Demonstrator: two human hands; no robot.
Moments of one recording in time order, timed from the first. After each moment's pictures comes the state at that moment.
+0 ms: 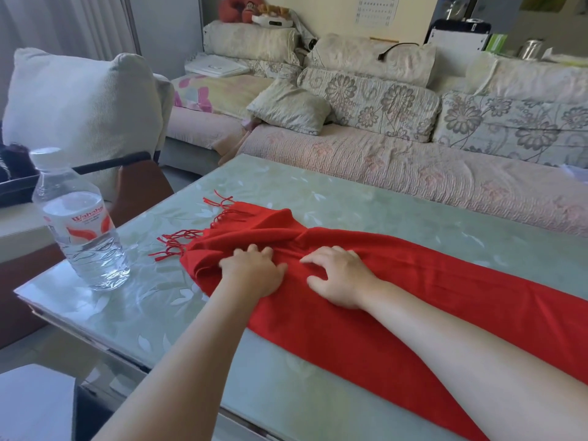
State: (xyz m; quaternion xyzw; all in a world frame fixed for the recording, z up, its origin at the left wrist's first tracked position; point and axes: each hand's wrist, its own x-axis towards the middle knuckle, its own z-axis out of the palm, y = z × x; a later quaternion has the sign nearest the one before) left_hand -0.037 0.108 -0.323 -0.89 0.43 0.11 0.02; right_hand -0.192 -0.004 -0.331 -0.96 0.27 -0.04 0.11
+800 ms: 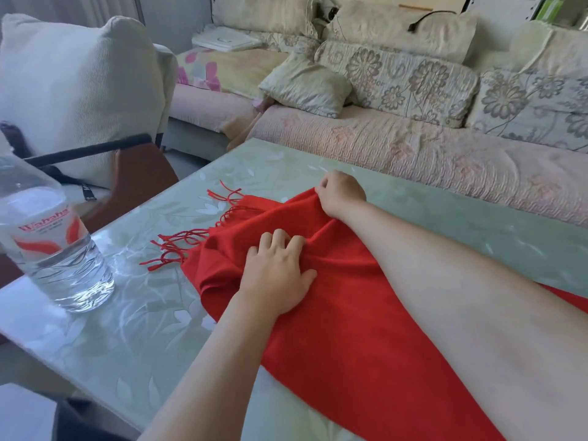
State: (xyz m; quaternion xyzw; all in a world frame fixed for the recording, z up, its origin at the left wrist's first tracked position) left_hand -0.020 0.081 -0.351 -0.85 0.51 -0.01 -0.14; right_hand -0.032 -0.130 -0.310 -0.88 0.43 -0.16 0.12
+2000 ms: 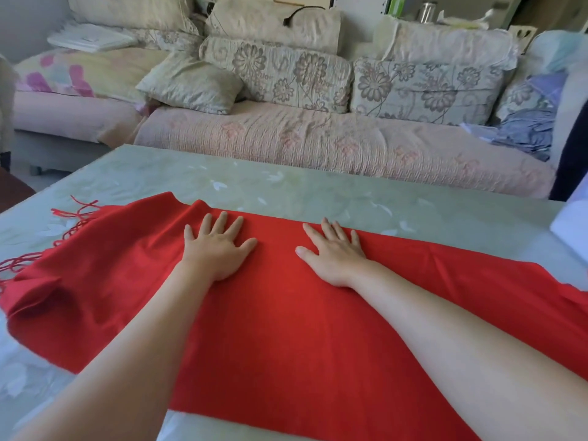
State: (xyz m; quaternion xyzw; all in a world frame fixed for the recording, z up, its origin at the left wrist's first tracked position) left_hand -0.090 -0.044 -0.362 -0.84 0.54 0.06 -0.03; right_hand -0.314 -0.138 -0.356 -0.87 0.49 0.03 0.09
